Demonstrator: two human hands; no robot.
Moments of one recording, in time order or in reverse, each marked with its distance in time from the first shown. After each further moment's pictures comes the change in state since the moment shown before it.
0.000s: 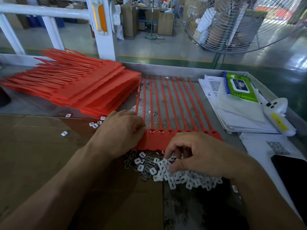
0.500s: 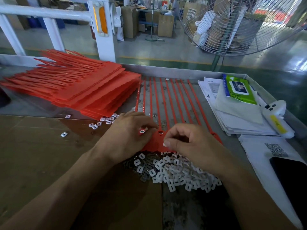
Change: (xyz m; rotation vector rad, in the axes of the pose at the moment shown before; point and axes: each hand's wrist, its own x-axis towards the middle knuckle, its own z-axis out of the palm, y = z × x) left_hand -0.002 0.020 -0.002 -0.302 0.122 0.114; right_hand 0.011 0.000 0.012 0.227 0.304 -0.006
